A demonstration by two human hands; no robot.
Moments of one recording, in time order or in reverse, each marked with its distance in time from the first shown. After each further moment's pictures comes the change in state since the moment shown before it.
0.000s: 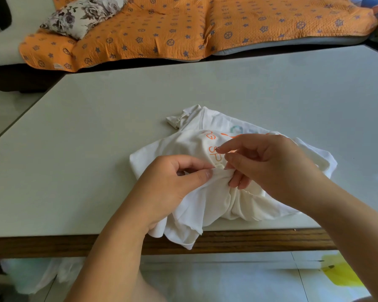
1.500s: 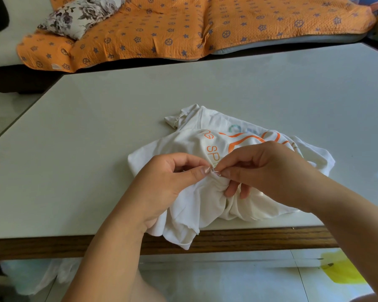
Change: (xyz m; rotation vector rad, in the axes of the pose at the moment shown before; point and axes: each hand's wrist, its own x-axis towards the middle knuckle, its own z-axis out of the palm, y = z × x) left_hand 0.003 -0.003 -0.001 -0.126 -0.030 0.011; right_hand -0.002 -0.003 -0.004 0.037 -0.189 0.089
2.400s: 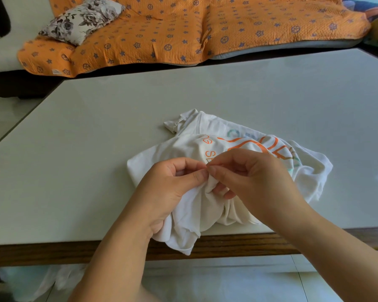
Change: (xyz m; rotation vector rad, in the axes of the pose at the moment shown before) left_hand 0.002 -0.001 0.009 -0.183 0.035 -0.086; right_hand -0.002 0.004 0.031 0.178 0.304 -0.064
